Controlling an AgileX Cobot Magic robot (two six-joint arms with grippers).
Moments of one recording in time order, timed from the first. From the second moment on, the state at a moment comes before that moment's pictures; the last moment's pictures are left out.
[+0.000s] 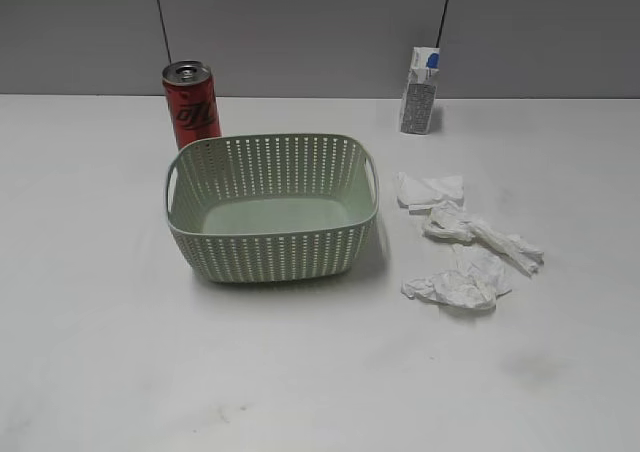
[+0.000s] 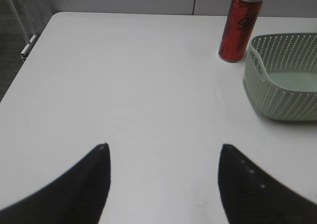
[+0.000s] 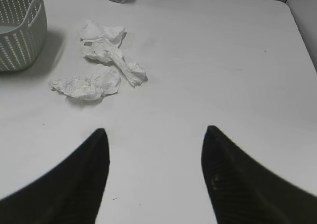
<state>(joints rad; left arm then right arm) -0.06 0.00 -0.50 -0.10 1.05 0.10 0.09 0.00 -0.42 0.10 0.94 -0.08</state>
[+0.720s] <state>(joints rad) -0.06 0.00 -0.50 -0.11 1.04 0.10 0.09 0.00 -0.42 0.10 0.94 -0.08</state>
